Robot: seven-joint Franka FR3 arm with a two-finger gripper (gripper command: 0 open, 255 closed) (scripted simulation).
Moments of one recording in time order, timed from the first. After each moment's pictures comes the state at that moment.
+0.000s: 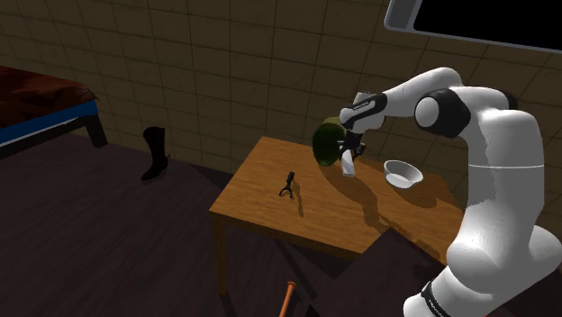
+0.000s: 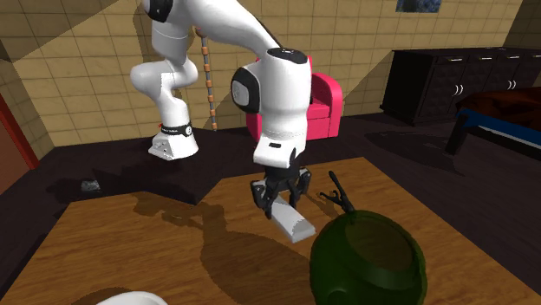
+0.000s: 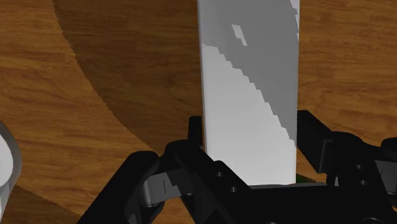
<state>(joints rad) -0.37 0.55 -0.17 -1.68 0.09 2.23 0.18</state>
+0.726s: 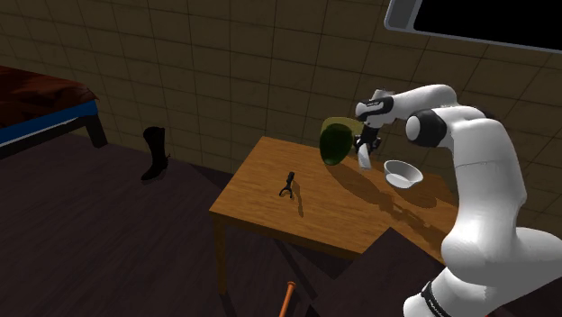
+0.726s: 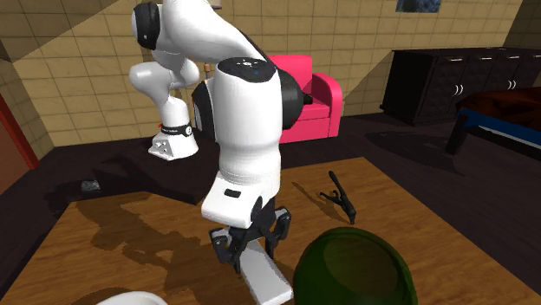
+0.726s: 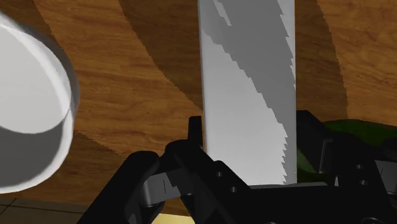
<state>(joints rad) -0.56 0.81 -0.18 -1.25 0.13 2.06 0.01</state>
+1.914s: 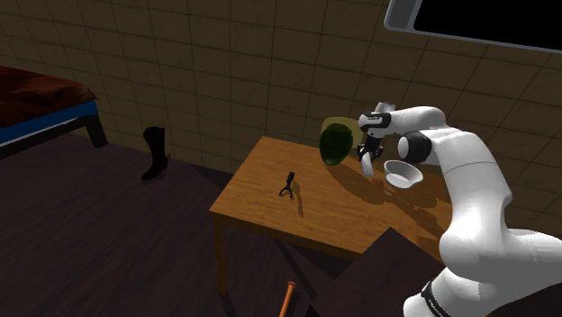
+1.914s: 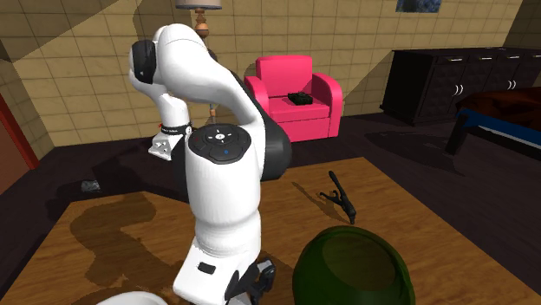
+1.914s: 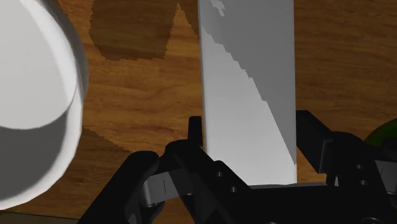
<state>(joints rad) -0.66 1.08 -0.17 -0.95 0.15 2.03 -0.05</state>
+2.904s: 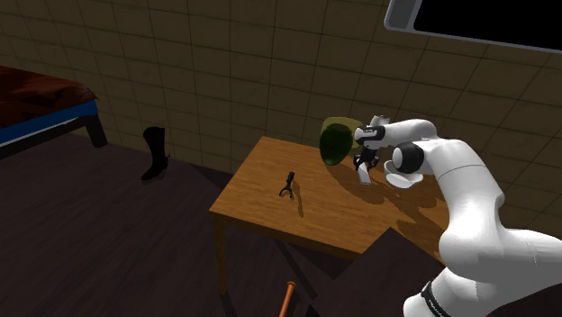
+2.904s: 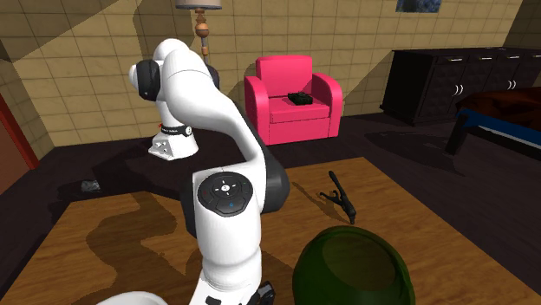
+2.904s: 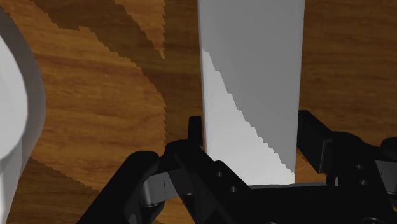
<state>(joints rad) -0.67 1.21 -0.16 -0.89 0.16 2.10 -0.05</state>
